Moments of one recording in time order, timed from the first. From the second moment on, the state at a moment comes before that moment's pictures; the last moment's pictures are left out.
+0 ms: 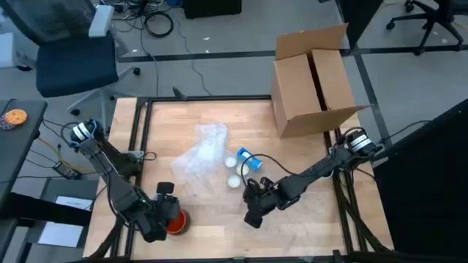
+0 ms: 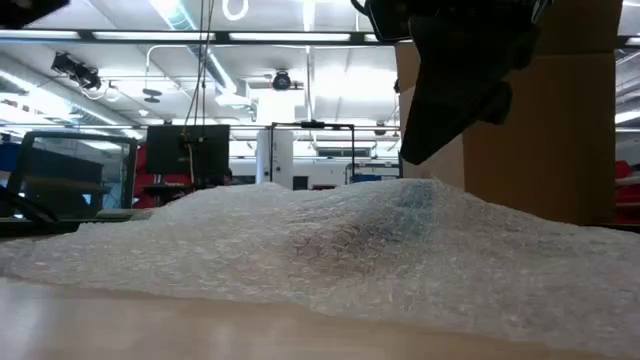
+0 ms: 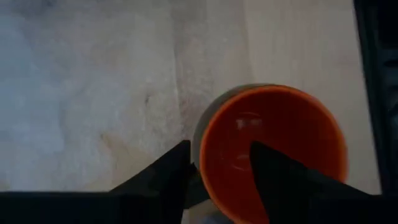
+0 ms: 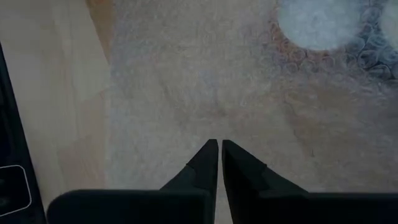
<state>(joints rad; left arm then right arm) -0.88 1.44 1.11 -0.96 -0.32 -0.73 0.49 1.85 1.31 -0.50 0.28 0.89</state>
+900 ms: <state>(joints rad) -0.76 1.60 1.13 -0.95 -0.26 -0.48 0.49 1.86 1.31 -0.51 0.28 0.87</state>
